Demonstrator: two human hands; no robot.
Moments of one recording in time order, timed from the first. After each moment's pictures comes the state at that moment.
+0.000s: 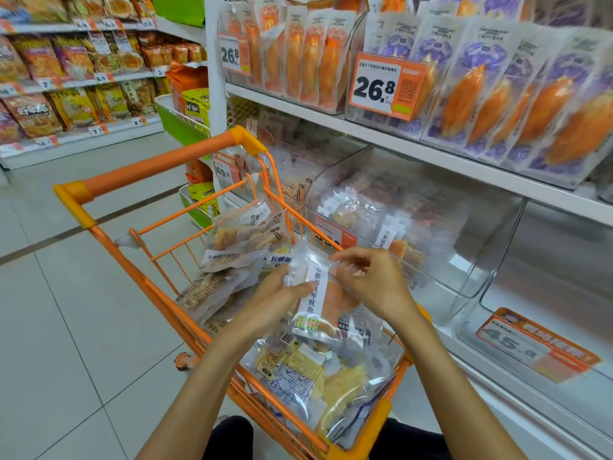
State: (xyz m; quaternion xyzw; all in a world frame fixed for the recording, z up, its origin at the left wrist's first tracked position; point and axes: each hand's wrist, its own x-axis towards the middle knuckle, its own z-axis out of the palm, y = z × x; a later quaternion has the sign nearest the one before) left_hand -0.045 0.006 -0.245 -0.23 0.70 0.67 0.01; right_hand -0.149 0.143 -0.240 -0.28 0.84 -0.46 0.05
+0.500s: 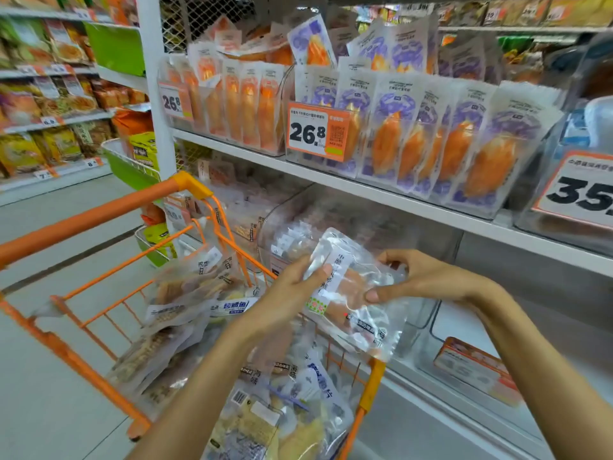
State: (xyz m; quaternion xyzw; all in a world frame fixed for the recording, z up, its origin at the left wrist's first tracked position) left_hand -0.130 0.043 -0.206 -0.01 0.78 0.63 -0.03; right_hand -0.236 0.246 -0.163 -0.32 0.86 -0.32 0.25
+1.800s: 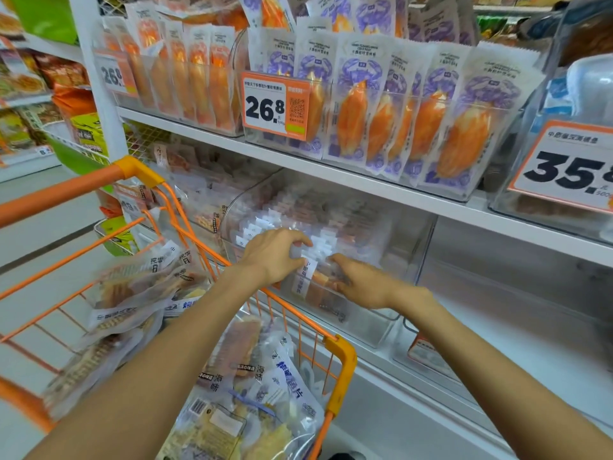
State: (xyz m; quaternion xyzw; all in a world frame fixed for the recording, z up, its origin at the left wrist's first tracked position) left_hand -0.222 0.034 -0.222 -0.02 0.98 0.18 -0.04; right_hand -0.265 0.215 -0.233 -0.35 0.92 -0.08 0.16
